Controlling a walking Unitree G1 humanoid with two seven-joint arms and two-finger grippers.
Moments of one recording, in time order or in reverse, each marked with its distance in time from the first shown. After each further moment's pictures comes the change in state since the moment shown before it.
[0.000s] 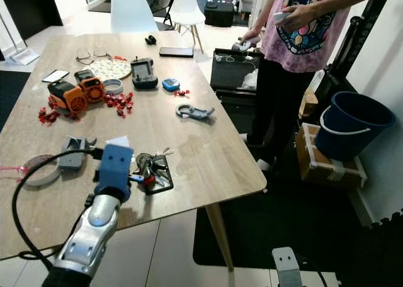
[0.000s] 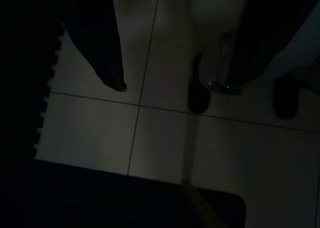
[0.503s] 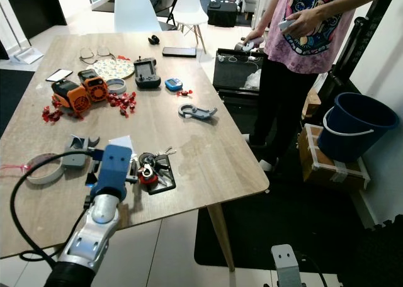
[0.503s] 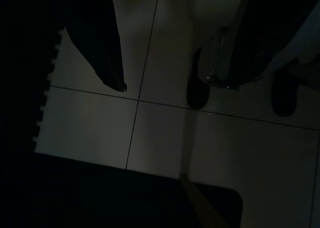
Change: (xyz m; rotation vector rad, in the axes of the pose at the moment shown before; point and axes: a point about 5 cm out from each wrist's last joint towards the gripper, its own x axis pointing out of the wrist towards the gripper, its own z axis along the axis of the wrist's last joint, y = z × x) left arm 0.003 0.002 -0.022 0.097 0.103 0.049; right arm 0.001 0.001 0.005 -0.001 -0.012 0.001
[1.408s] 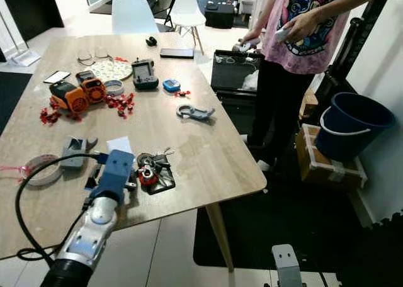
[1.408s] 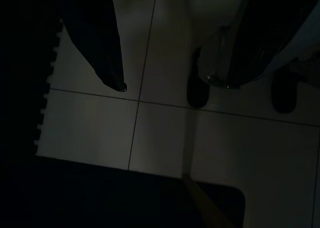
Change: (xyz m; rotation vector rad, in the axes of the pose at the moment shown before) left arm 0.007 0.008 -0.017 0.034 0.124 -0.022; right arm 0.000 -0.001 0.000 0.013 -0.001 -0.006
